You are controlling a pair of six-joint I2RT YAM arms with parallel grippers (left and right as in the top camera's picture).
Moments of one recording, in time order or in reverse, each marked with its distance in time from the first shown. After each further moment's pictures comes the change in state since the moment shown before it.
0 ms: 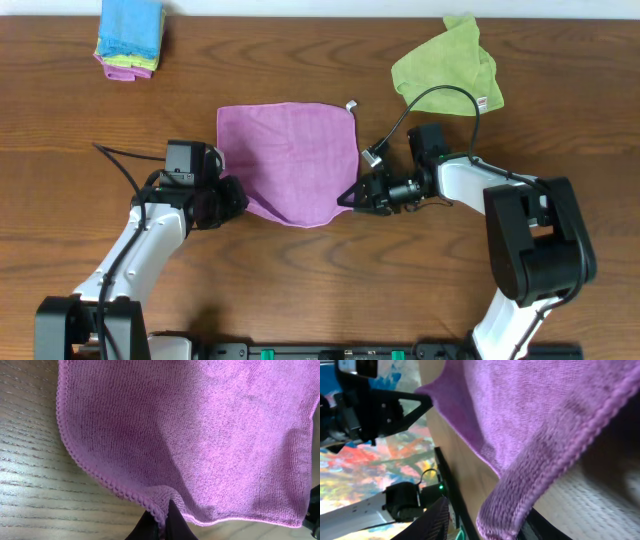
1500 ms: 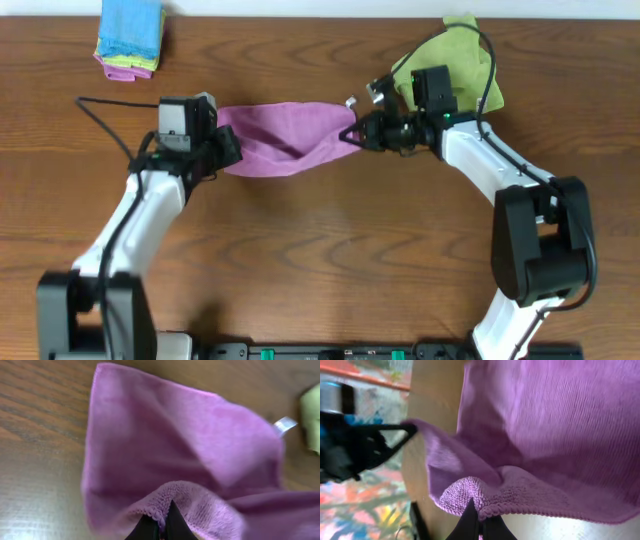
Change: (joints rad) left arm 0.007 0.122 0.225 0.151 -0.146 0.066; right arm -0.006 0.003 0.322 0.086 0.218 0.145
